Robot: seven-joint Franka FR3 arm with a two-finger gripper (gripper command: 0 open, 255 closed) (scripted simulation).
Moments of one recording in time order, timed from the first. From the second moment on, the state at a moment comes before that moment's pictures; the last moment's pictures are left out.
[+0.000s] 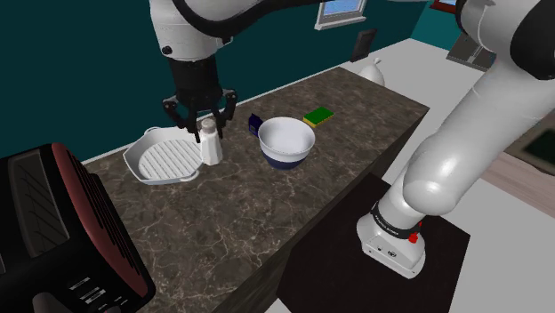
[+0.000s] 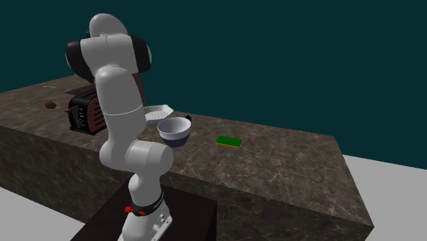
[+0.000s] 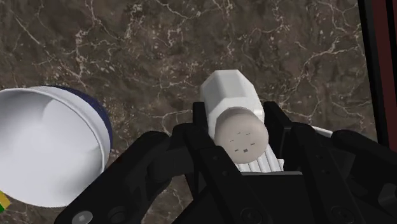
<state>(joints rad) 0.10 -0.03 0.57 -1.83 0.08 1.72 1.10</state>
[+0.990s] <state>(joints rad) 0.23 0.26 0.64 -1.64 -0.09 1.79 1.31</state>
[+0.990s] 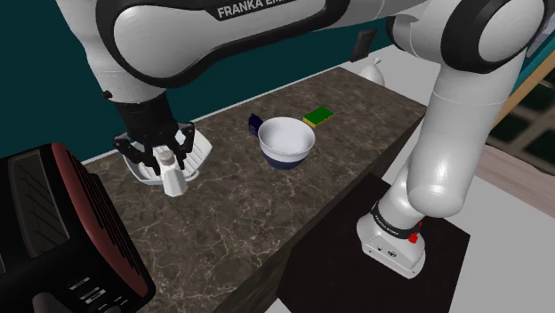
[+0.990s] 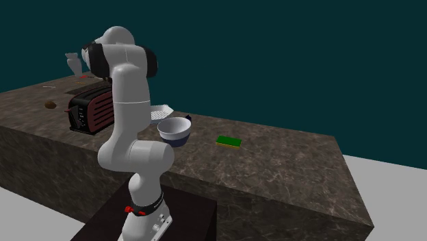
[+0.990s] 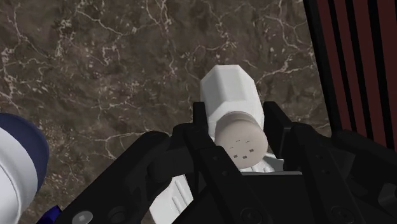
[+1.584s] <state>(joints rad) 0.22 0.28 0.63 -1.73 -0.10 1.90 1.31</state>
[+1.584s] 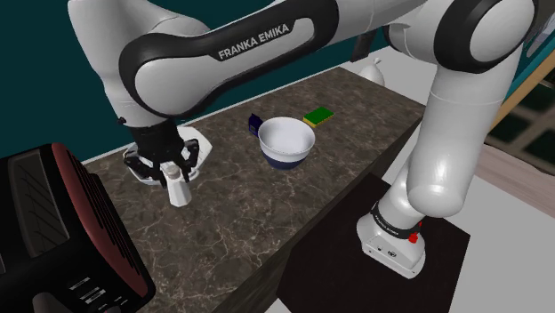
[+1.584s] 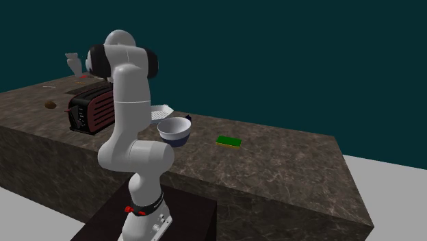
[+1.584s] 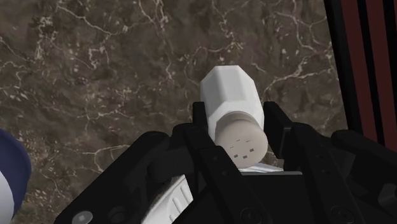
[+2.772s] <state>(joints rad) 0.24 0.36 0.61 -1.84 -0.15 2.07 1.33</state>
